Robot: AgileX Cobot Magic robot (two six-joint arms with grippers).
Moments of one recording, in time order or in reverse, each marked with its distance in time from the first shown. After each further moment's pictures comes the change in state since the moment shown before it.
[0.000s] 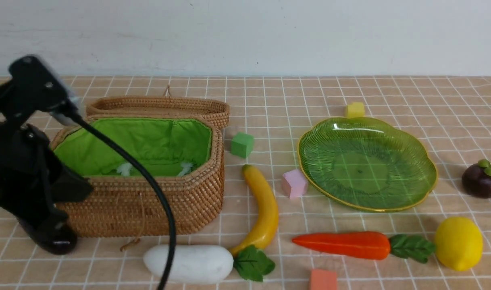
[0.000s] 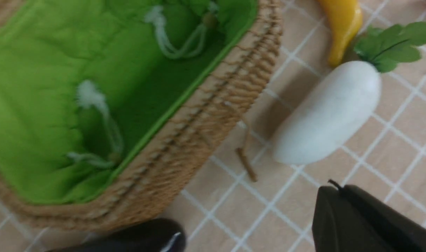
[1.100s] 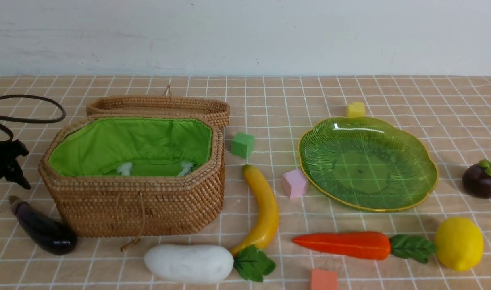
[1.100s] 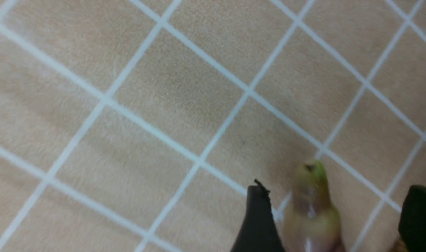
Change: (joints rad) right arm 0.000 0.000 -0.001 -0.003 -0.018 -0.037; left arm 0.431 0.755 -0.245 0.077 -0.288 -1.011
